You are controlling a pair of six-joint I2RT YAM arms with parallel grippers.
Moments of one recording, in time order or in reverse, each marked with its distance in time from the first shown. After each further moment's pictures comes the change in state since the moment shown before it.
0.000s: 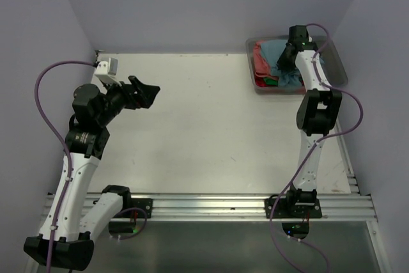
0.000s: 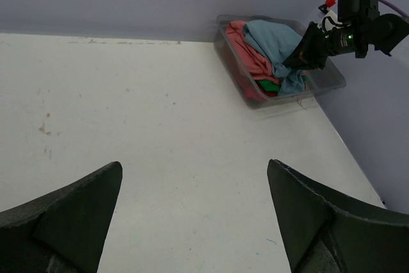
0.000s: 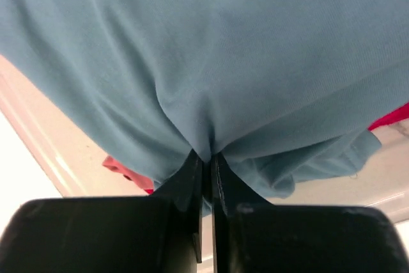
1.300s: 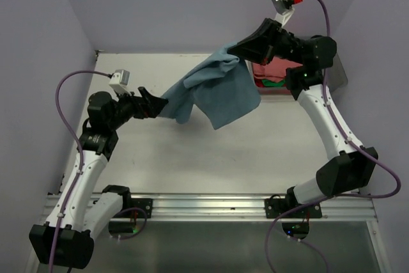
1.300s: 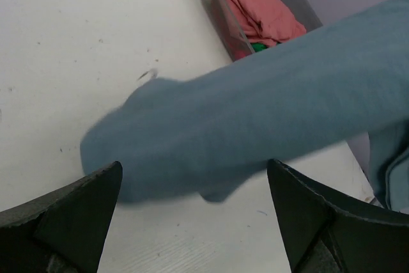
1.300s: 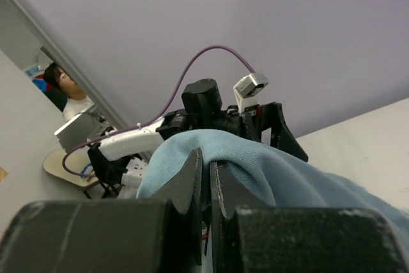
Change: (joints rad) left arm 0.000 0.023 -0.213 0.132 0.100 -0.057; right arm 0.267 -0.810 -0.687 1.574 -1.273 0.748
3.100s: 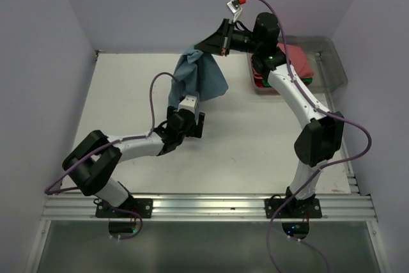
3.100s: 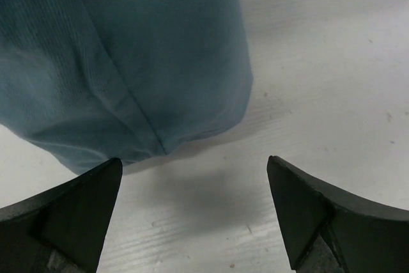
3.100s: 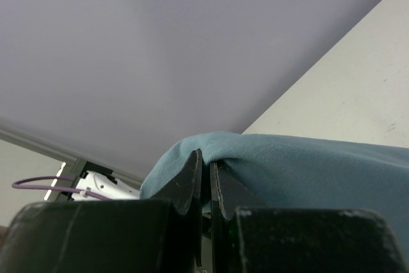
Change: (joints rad) left arm -0.634 0.660 -0.072 0.337 -0.862 0.129; right arm 0.151 0.348 0.307 -0.636 0.222 -0.298
